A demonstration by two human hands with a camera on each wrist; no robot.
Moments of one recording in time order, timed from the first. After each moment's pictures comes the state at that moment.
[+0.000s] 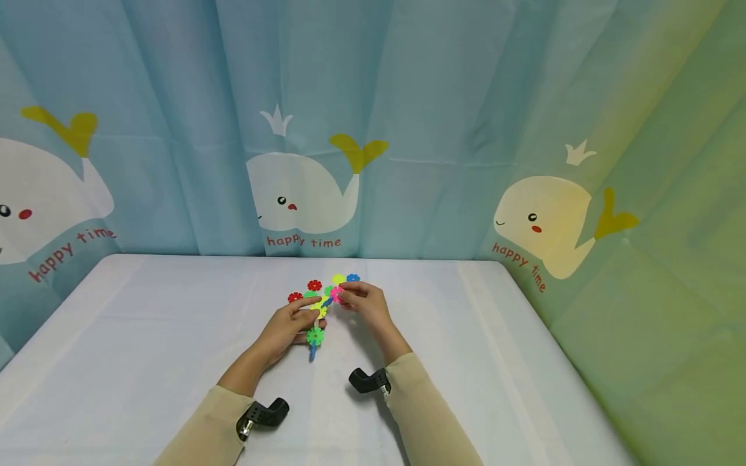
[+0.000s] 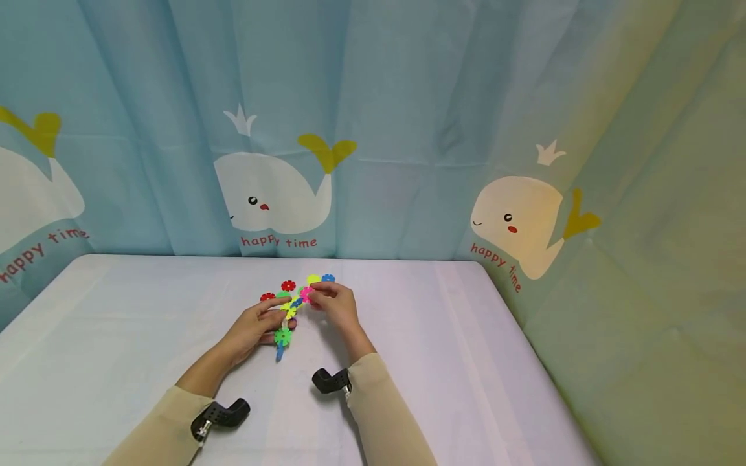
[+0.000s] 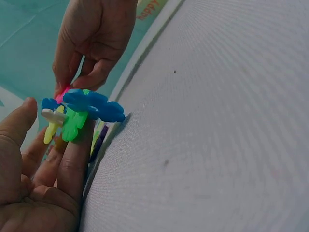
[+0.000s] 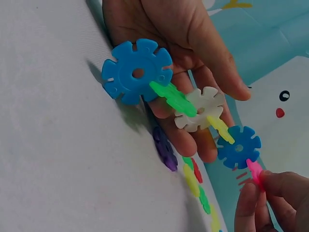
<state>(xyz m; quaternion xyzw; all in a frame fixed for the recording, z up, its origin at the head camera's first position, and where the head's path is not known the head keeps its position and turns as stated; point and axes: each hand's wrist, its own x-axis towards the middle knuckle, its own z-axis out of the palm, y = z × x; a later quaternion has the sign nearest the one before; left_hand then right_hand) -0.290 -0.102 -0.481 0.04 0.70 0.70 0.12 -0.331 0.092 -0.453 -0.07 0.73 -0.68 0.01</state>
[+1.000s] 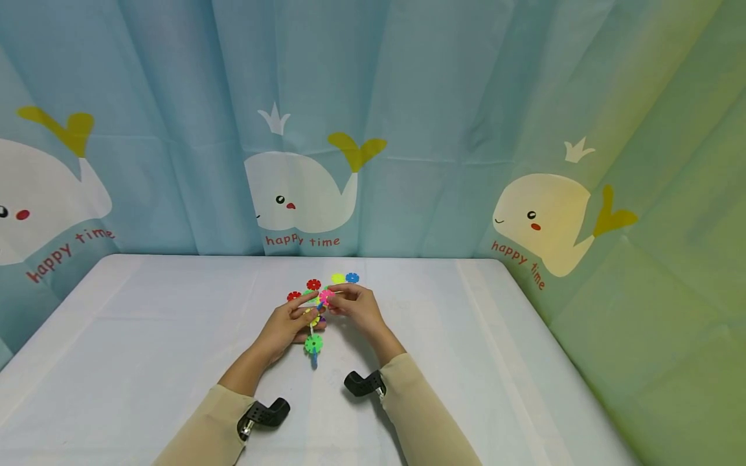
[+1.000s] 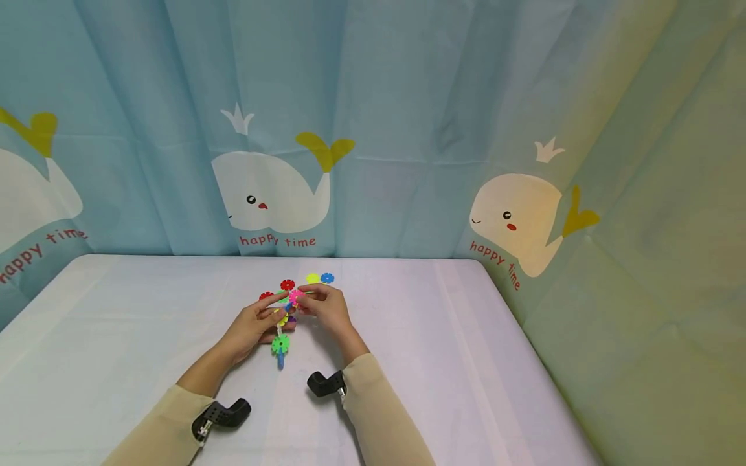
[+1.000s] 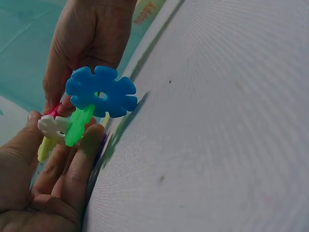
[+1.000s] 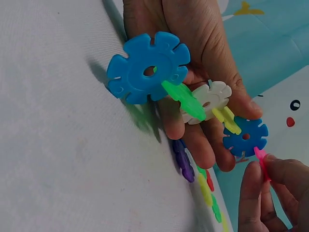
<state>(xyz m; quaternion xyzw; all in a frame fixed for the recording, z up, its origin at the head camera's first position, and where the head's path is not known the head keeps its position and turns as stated) -0.289 -0.104 -0.479 0.07 0.72 0.68 0.11 -0.325 0.082 -0.457 -0.11 0.71 -0.69 0.06</state>
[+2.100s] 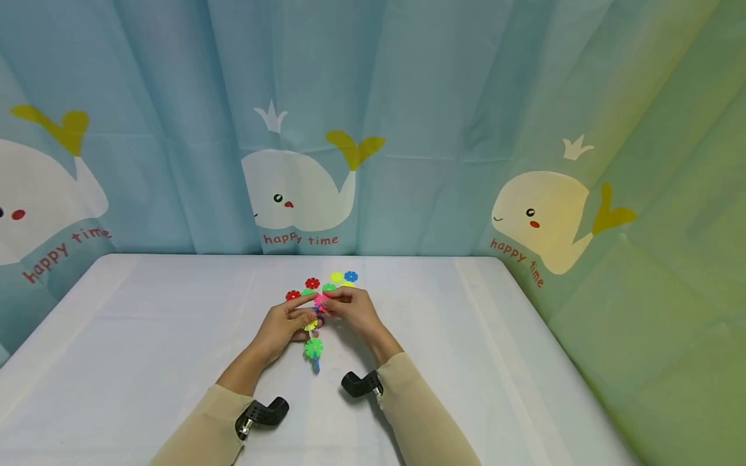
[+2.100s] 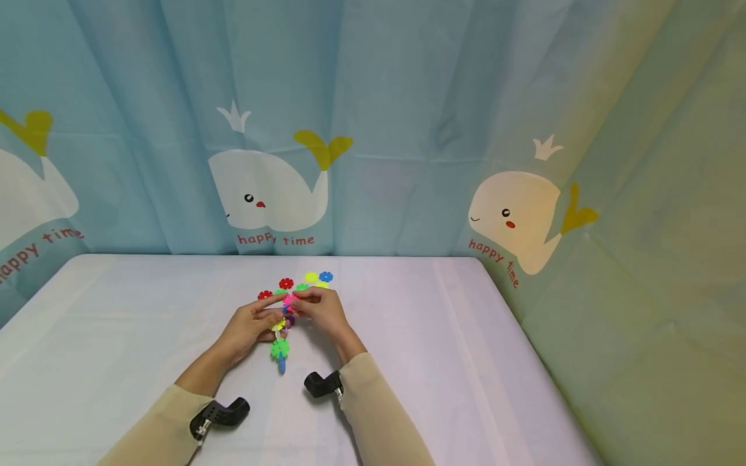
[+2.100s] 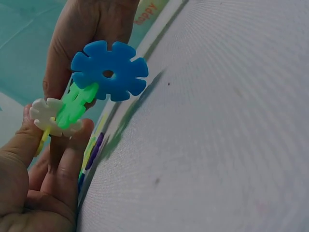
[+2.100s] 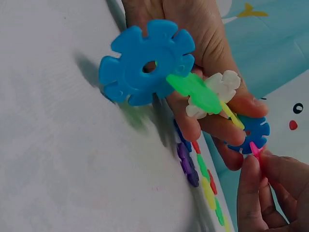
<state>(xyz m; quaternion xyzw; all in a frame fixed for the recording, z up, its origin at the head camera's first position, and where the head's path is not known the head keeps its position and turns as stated) -0.289 -0.105 -0.485 0.08 0.68 0.72 0.09 -0.322 0.080 -0.461 -0.11 0.73 -0.67 0.07</state>
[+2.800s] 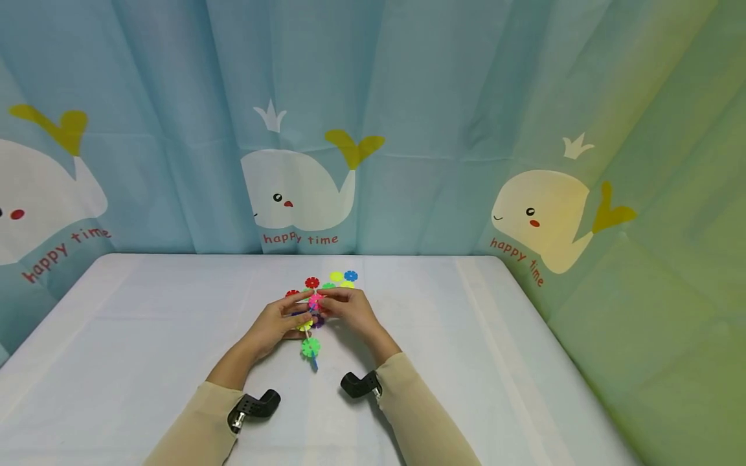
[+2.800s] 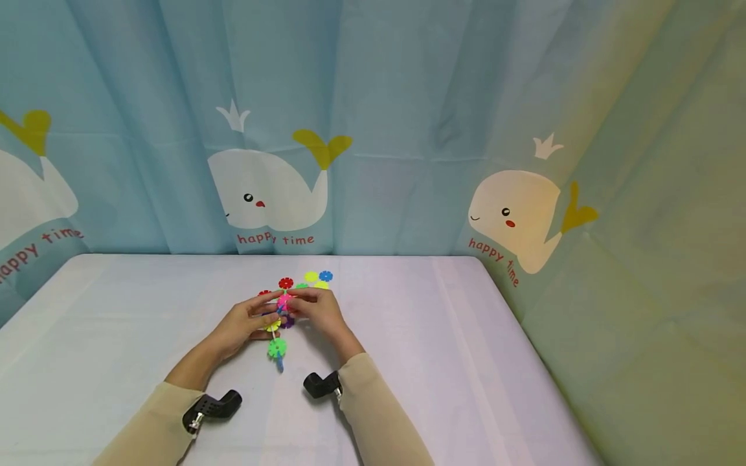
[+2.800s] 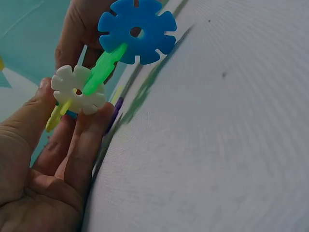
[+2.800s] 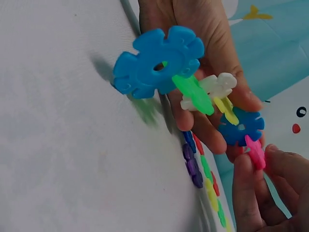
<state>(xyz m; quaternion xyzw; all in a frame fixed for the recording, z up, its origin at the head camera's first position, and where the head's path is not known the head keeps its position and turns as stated) -0.296 -0.122 -0.483 0.11 0.69 0.70 0.13 -0.321 0.077 -0.458 -0.14 0.75 -0.65 0.09</state>
